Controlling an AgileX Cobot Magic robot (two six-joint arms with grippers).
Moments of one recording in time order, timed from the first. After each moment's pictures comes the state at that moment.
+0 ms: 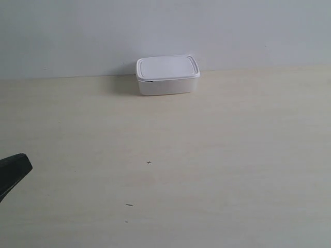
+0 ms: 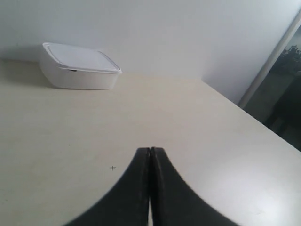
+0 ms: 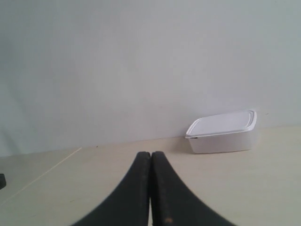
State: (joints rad) left arm -0.24 0.74 0.00 0.52 -0.60 -0.81; right arm 0.86 0.01 0.00 -1.74 0.29 2.08
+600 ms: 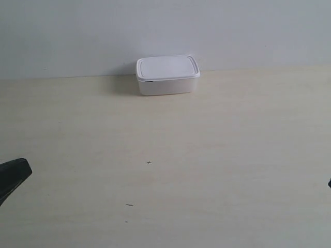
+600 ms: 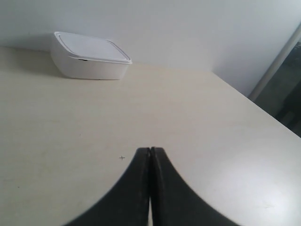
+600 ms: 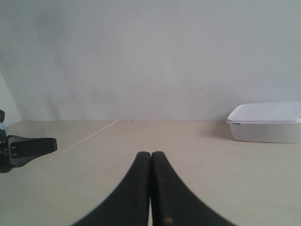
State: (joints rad) left arm -0.24 0.74 0.00 0.52 -0.55 -0.81; right arm 0.86 0.01 0.00 -1.73 0.10 2.02
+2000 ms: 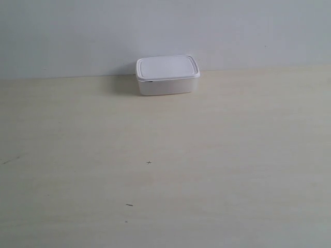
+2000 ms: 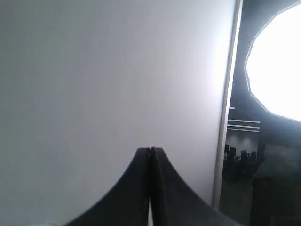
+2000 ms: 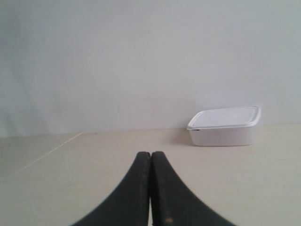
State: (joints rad) left arm -0.28 0.05 0.00 0.54 -0.55 -0.81; right arm 0.66 0.01 0.00 -1.72 0.08 2.02
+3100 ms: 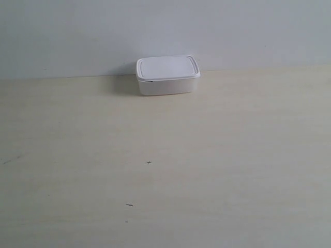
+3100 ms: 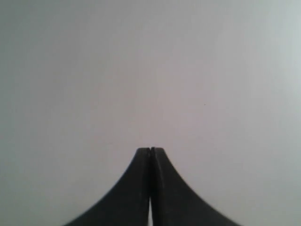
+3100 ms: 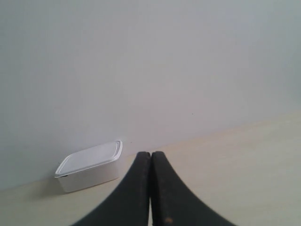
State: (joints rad) left arm 0.25 0.01 0.00 0.57 -0.55 -0.81; right arm 0.13 0.01 0.00 -1.72 0.08 2.02
